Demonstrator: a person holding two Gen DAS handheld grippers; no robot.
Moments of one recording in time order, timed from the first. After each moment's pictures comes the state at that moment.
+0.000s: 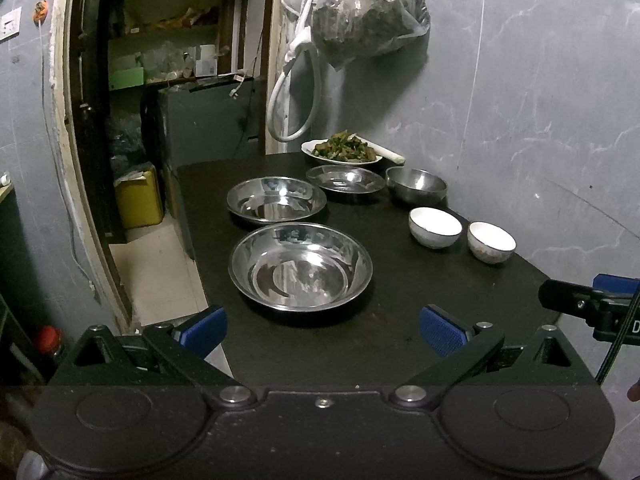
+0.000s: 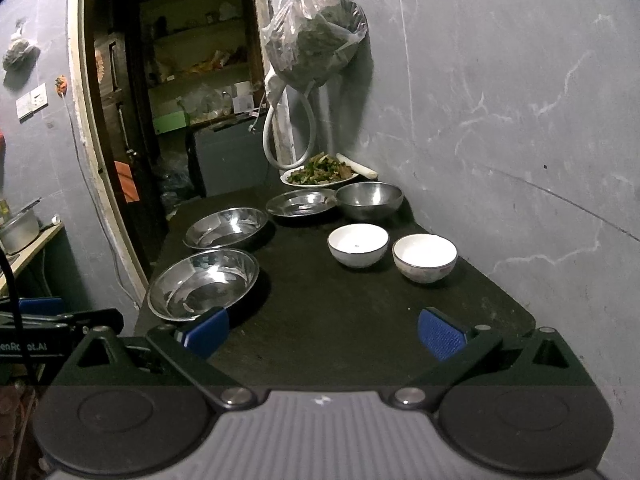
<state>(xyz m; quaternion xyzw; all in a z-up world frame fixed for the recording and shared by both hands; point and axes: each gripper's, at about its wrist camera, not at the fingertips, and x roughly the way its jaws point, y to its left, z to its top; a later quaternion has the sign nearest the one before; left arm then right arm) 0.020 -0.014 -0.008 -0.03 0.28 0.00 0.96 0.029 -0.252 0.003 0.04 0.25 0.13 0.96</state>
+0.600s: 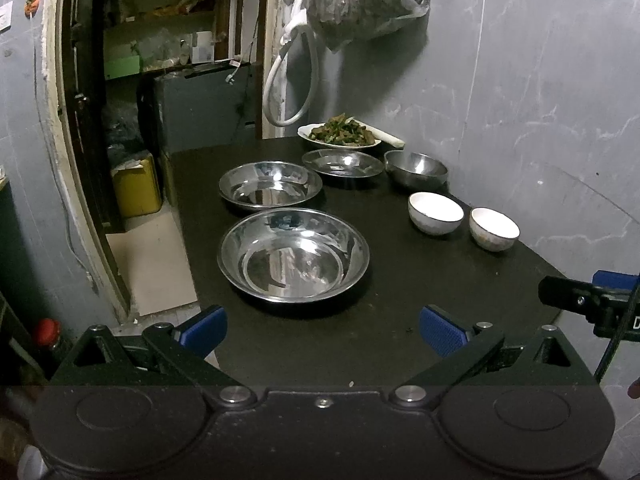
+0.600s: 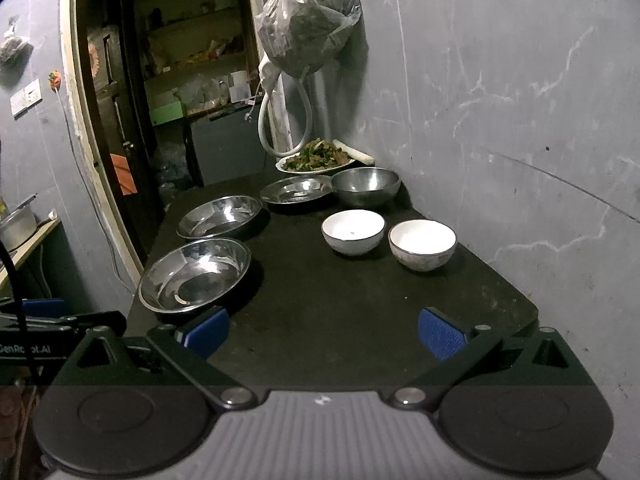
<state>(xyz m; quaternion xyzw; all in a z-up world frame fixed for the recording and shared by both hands) 0.037 -0.022 -0.016 -0.03 0.30 0.00 0.95 0.043 -0.258 -0.007 0.05 0.27 0.13 0.95</state>
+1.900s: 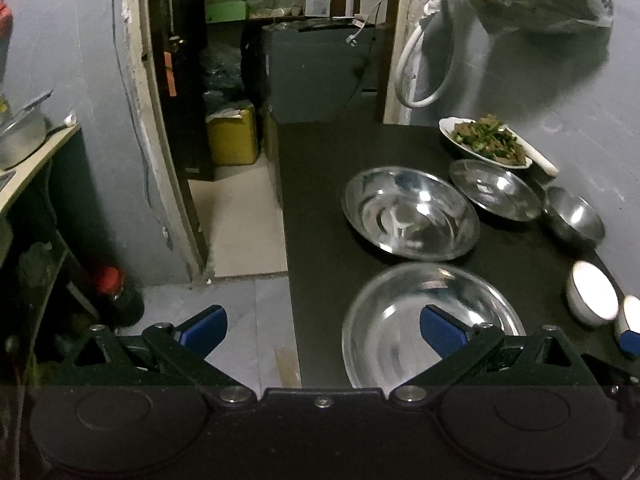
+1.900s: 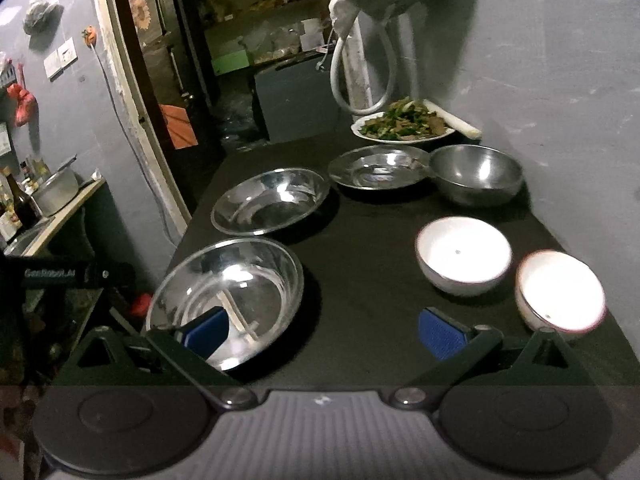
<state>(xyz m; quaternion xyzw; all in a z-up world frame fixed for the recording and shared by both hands) 0.172 0.075 -0.008 -0.08 0.37 0.16 0.91 0.188 -0.187 -0.027 0.03 0.33 0.26 0.91</state>
